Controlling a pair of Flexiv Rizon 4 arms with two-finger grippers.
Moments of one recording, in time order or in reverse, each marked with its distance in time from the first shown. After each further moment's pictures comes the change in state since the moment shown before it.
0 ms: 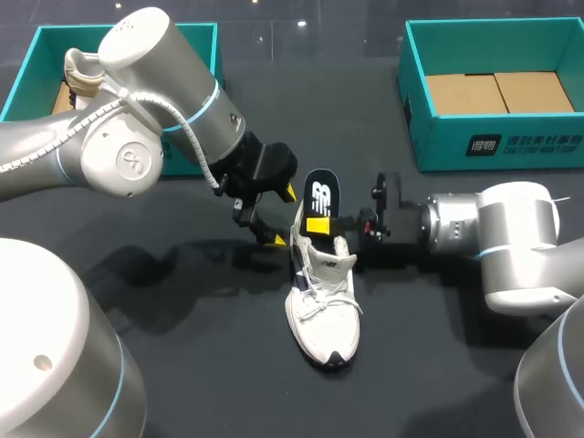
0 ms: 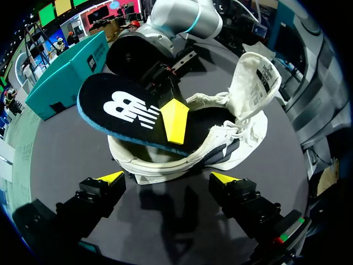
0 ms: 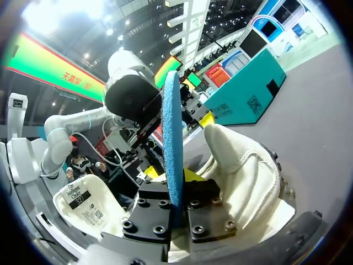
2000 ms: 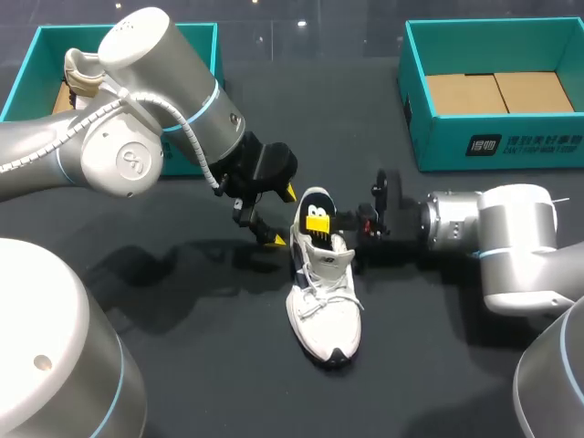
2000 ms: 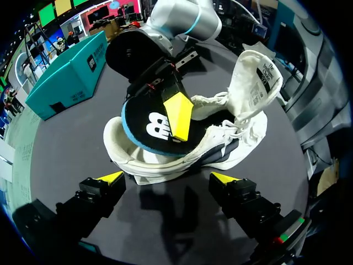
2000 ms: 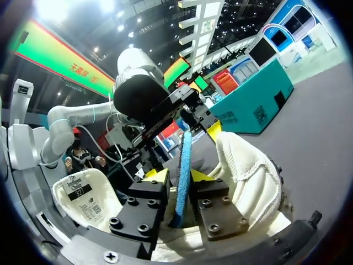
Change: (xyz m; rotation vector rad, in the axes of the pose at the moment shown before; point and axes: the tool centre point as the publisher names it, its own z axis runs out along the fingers) left arm 0.000 0.000 0.000 0.000 0.000 0.000; right arm 0.002 0.009 0.002 -0.015 0.029 -0.100
